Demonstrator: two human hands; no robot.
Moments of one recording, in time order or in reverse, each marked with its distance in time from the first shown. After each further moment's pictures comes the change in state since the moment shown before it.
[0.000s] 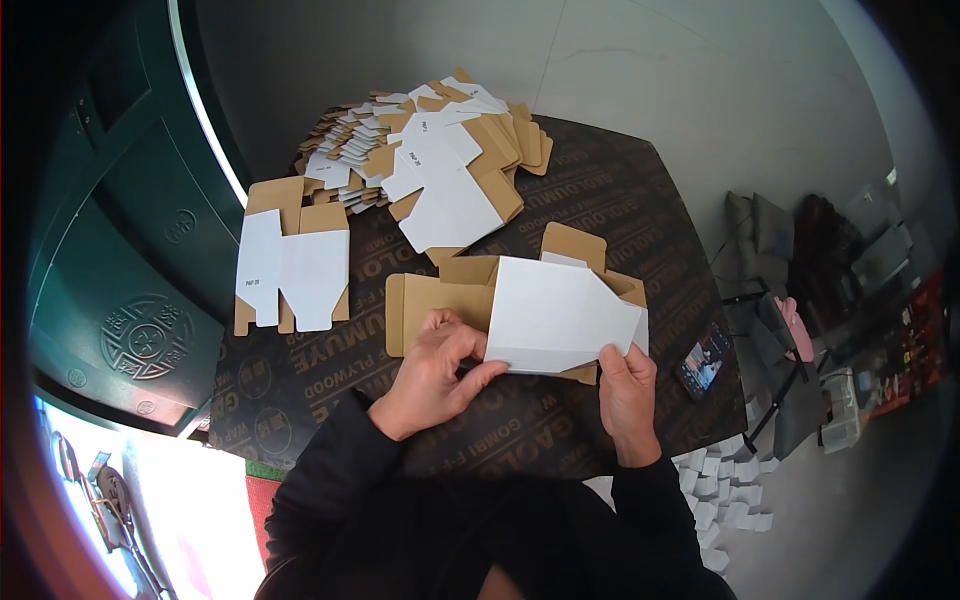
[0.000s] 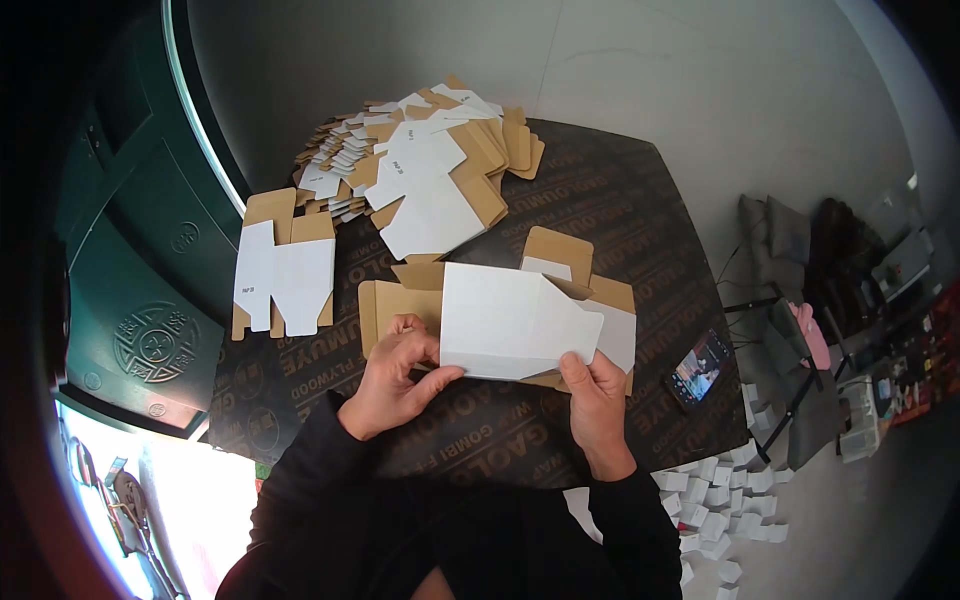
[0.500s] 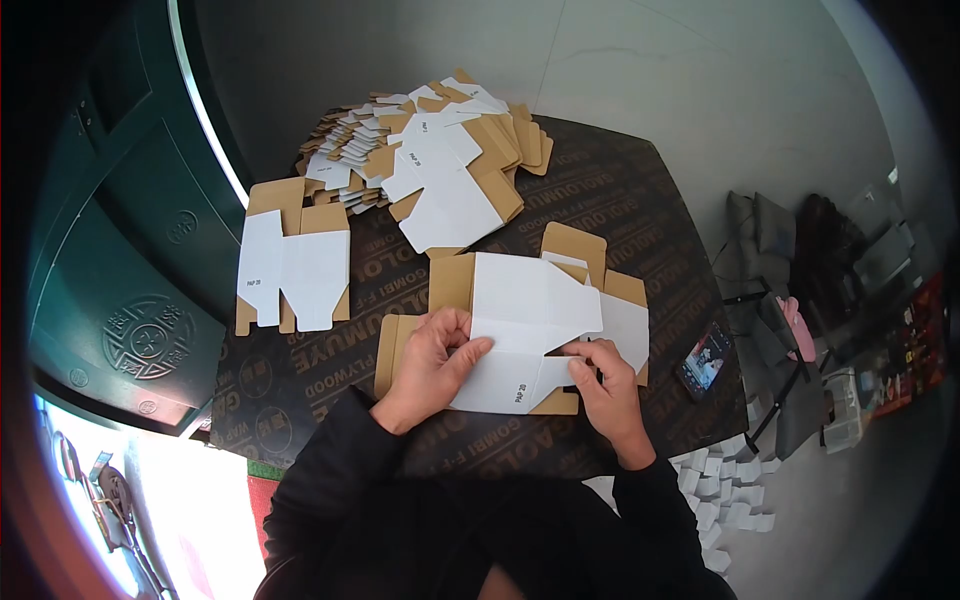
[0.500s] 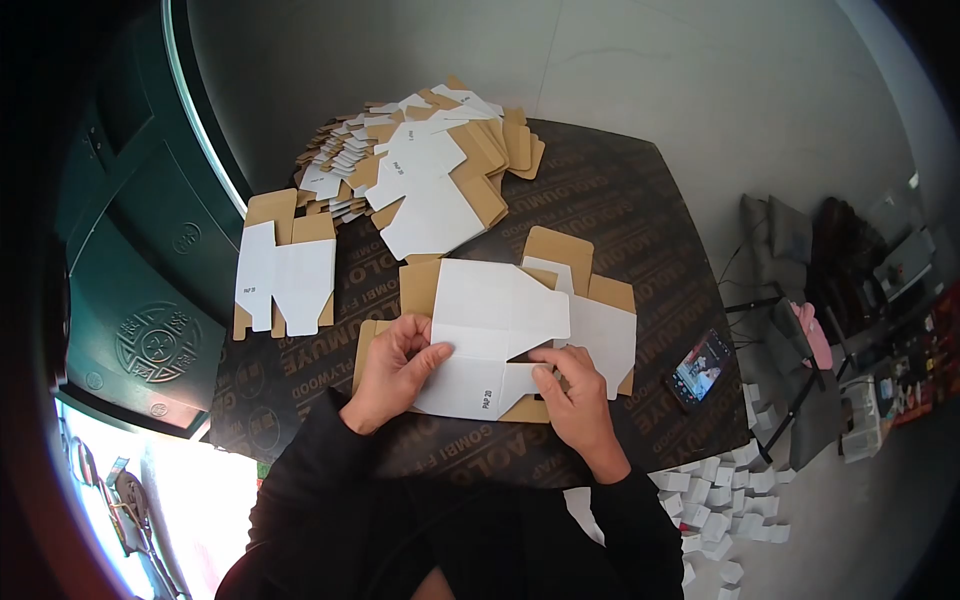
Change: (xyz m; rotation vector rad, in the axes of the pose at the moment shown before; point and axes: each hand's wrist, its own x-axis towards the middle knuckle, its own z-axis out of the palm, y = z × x) left_hand -0.006 -0.004 0.008 -0.349 0.031 -0.621; right_hand 0.002 -0.007 -0.001 -0.662 -0.281 -0.101
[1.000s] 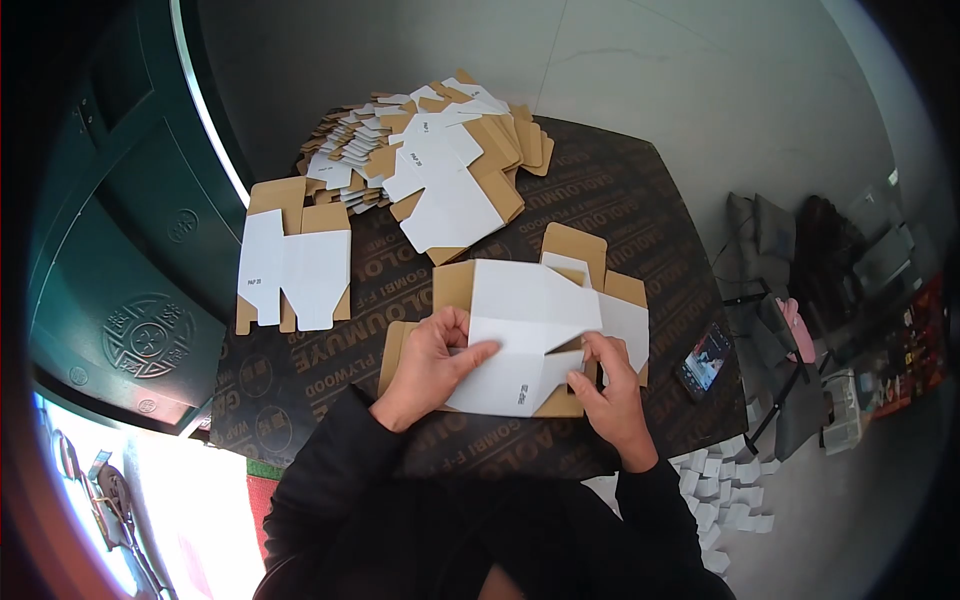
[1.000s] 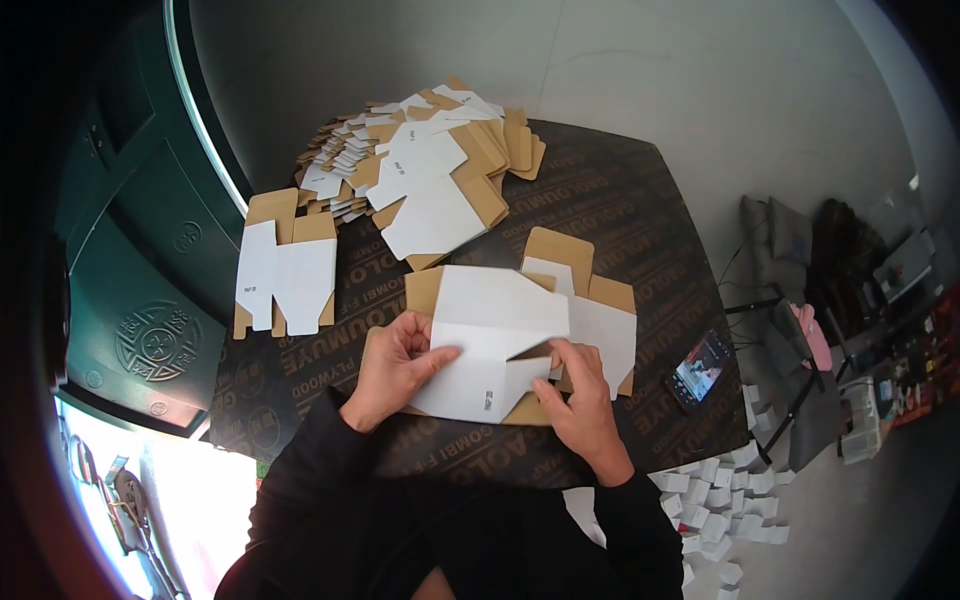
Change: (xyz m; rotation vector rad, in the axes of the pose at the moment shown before) left_hand 0.002 0.003 0.000 -0.023 0.027 -0.063; right_hand -0.004 0.001 -0.001 -0.140 0.037 -0.099
